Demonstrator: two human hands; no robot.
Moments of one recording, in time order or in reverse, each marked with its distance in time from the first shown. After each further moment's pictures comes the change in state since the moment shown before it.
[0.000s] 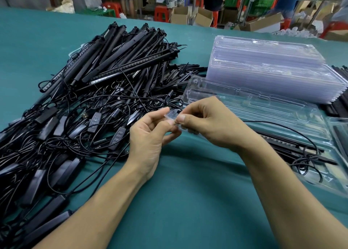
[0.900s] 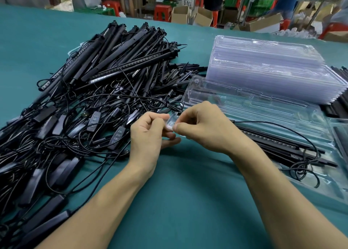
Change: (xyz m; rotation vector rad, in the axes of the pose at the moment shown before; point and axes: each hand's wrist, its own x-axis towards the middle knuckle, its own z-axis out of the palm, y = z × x) left_hand 0.002 0.000 0.001 0.170 0.126 -0.023; right_hand -0.001 -0.004 0.011 -0.149 0.009 0.019
